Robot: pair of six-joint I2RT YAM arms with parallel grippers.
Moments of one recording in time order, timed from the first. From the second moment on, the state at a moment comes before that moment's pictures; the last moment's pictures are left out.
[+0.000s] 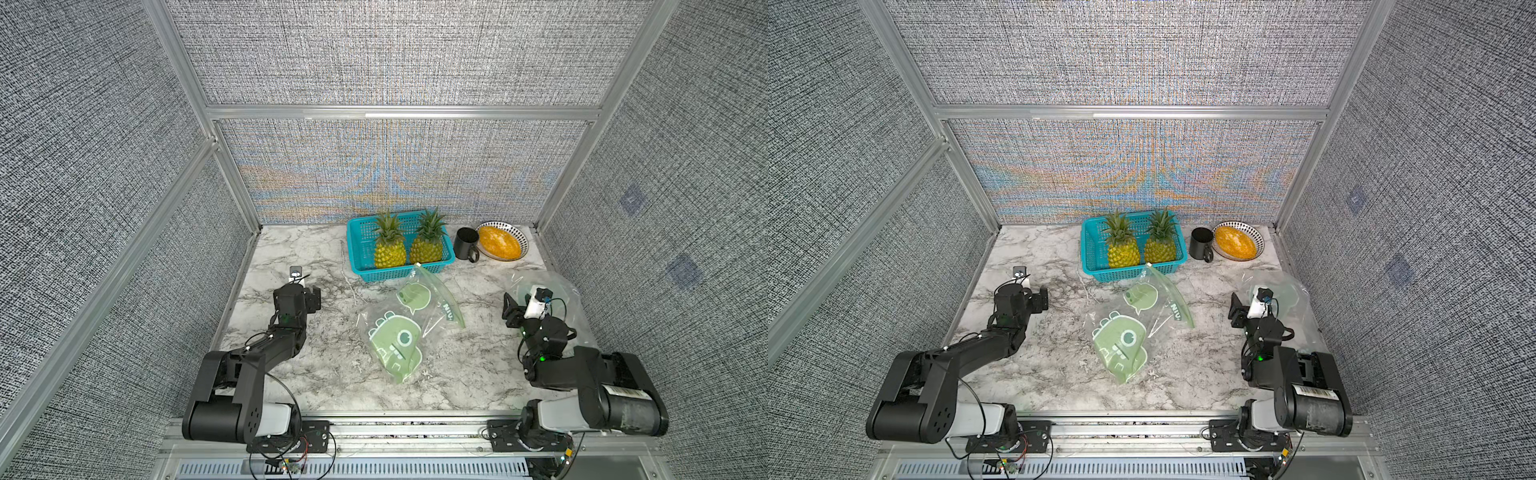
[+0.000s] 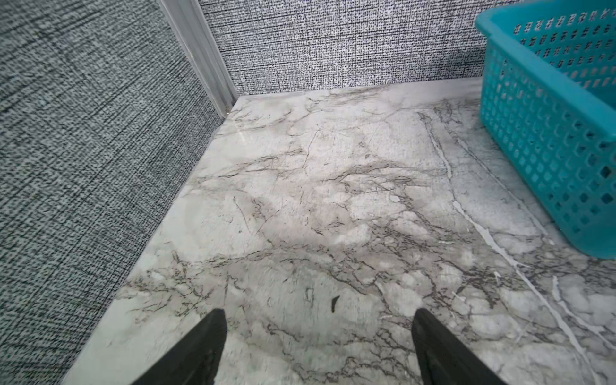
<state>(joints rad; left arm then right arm) -0.11 1.41 0.47 0.48 -0.23 0.04 -0.17 1.43 0.12 1.20 -0.18 0.12</state>
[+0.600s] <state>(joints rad) -0.10 1.50 0.43 0.64 -0.18 0.05 -0.06 1.52 0.14 1.31 -0.06 0.07</state>
